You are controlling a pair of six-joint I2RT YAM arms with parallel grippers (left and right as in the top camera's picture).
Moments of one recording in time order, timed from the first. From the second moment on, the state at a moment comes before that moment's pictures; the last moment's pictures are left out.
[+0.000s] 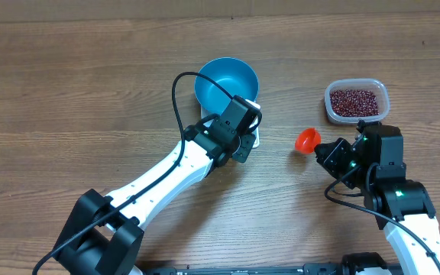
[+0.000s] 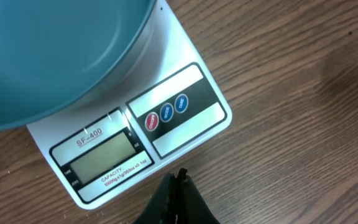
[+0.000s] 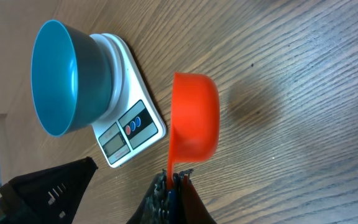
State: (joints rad) left arm -0.69 1.70 1.17 -0.51 -0.08 -0.18; right arm 0.07 0.97 0.71 -0.62 -0.29 0.79
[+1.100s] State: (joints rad) left arm -0.69 1.76 1.10 -0.42 -0.08 -0.18; right arm 0.07 0.97 0.71 -0.62 -0.29 0.78
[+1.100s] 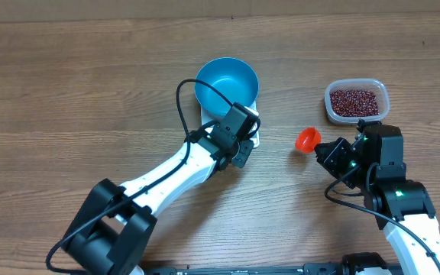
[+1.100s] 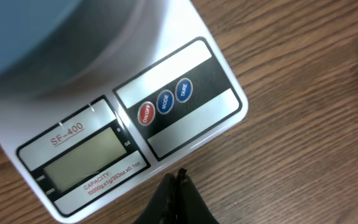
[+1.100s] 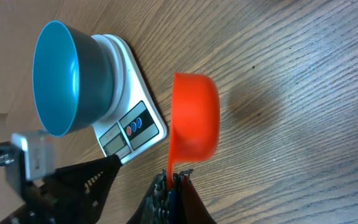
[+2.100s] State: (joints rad) left arm -0.69 1.77 1.09 -0.34 -0.14 -0.18; right arm 0.07 0.97 0.71 -0.62 -0.29 0.78
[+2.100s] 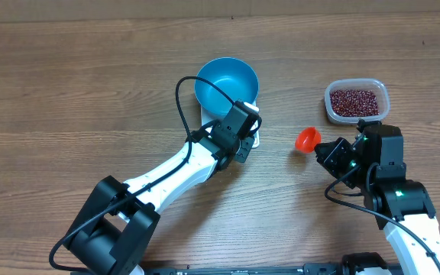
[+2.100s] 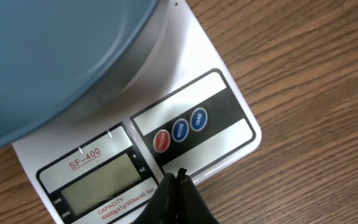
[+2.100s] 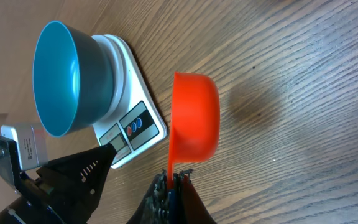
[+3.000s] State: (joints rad) left arm -0.69 1.77 1.09 -0.30 -0.16 -0.15; right arm 0.07 0.97 0.71 -0.62 -0.29 0.78
